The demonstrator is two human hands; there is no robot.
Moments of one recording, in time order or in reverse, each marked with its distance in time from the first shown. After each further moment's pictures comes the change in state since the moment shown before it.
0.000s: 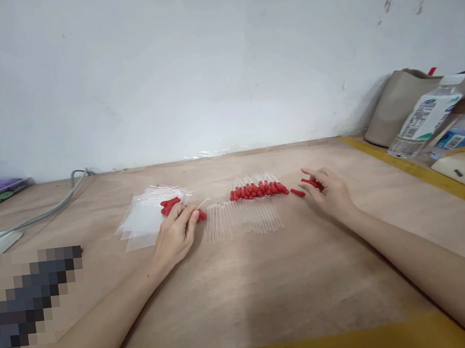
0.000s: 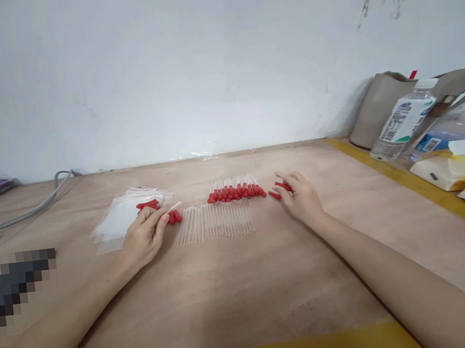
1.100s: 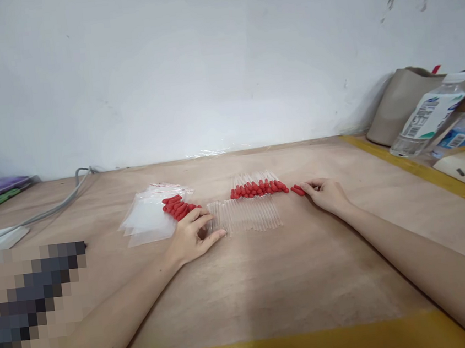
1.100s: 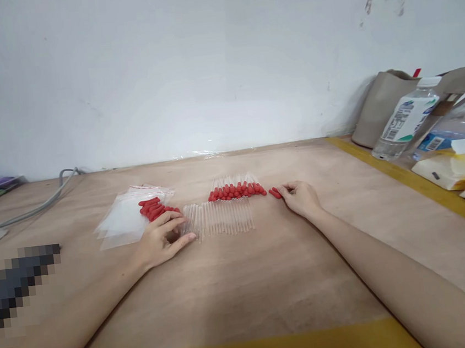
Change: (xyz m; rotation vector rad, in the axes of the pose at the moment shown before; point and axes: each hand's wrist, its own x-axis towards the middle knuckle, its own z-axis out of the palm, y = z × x) left_hand -0.005 0.017 0.014 -0.168 -0.065 0.176; right_hand 0.000 0.015 0.007 -0.112 -0.343 0.455
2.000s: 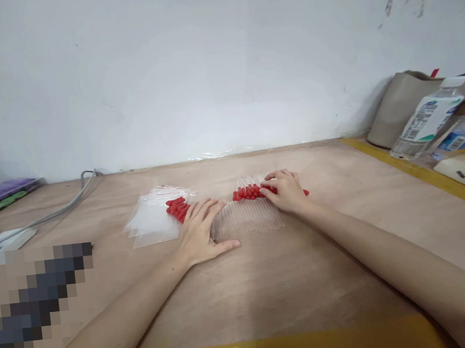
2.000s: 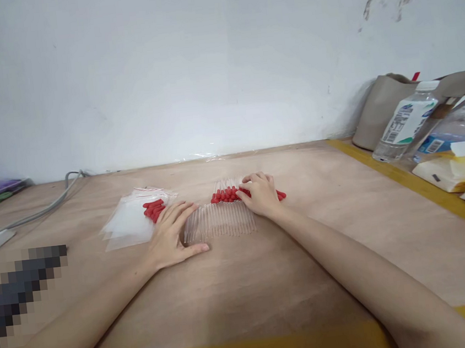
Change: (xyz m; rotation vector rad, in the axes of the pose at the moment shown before) left_hand 0.010 0.010 0.000 0.192 -0.094 -0.016; right_hand 0.005 -0.079 0.041 -0.070 0.120 -0.575
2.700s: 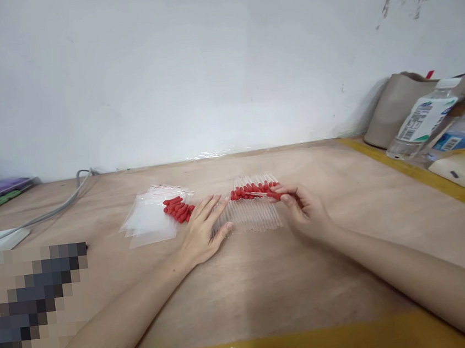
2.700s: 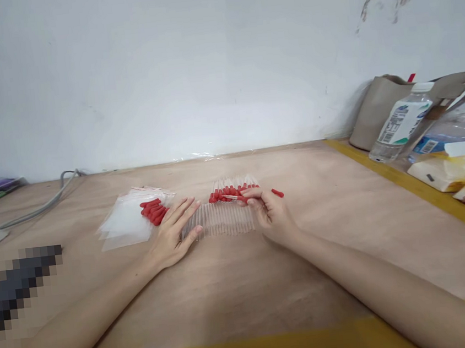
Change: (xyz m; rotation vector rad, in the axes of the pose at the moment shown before) left_hand 0.002 0.008 0.008 -0.043 0.024 0.004; right_hand -0.048 -0.028 -0.037 0.652 0.122 0.048
